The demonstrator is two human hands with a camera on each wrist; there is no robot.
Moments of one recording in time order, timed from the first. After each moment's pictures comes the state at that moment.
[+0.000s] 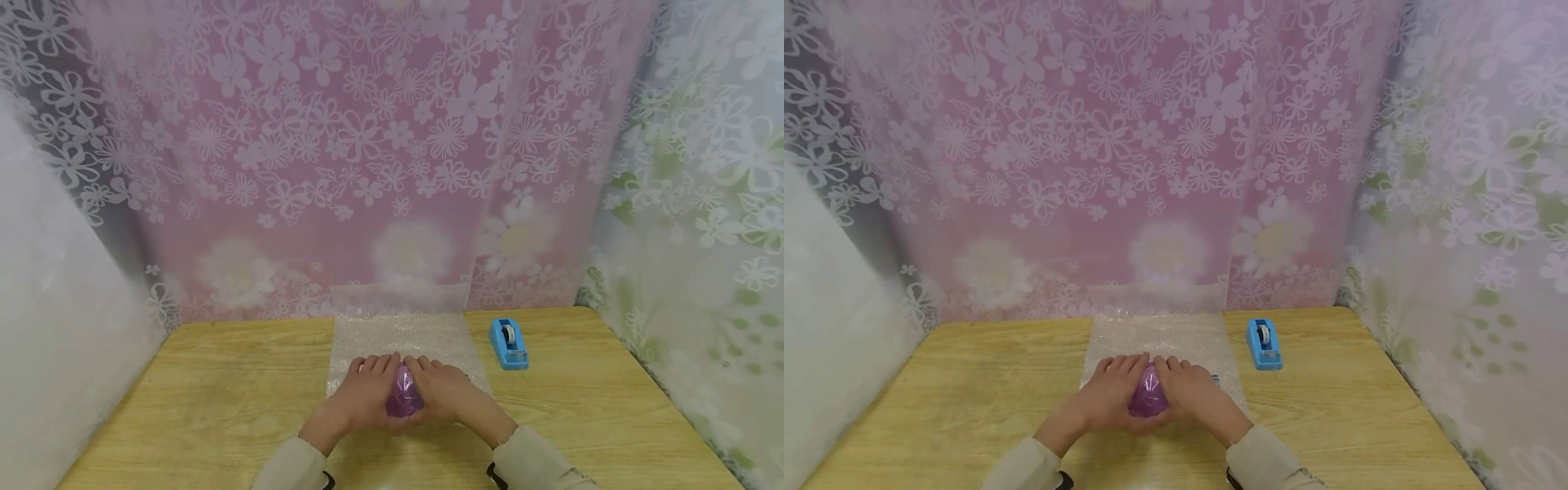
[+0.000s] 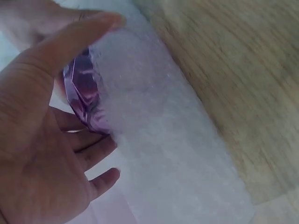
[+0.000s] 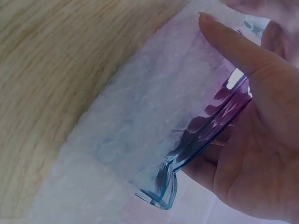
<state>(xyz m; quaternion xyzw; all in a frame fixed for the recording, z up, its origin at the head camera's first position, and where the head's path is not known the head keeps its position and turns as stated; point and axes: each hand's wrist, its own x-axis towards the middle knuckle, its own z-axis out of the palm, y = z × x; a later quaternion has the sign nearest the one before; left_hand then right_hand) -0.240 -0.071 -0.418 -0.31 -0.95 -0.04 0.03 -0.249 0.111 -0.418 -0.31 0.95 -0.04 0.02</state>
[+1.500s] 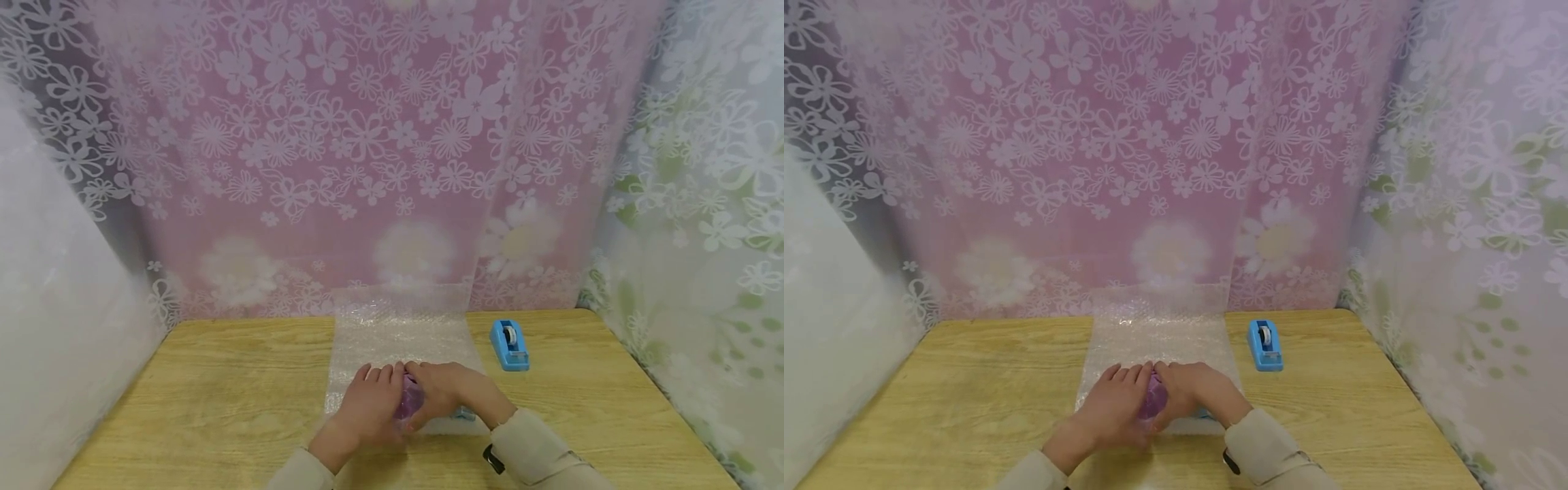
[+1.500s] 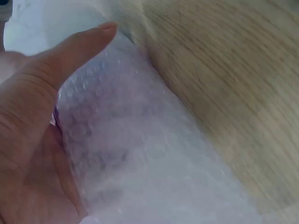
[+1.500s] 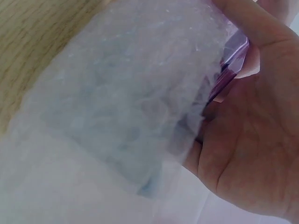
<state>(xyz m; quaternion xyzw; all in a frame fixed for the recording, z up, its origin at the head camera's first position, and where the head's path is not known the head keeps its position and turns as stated) -0.226 -0.061 -0.430 -0.29 -0.95 0.03 0.10 -0.261 0.107 -0.396 -0.30 0.93 -0.07 0.17</state>
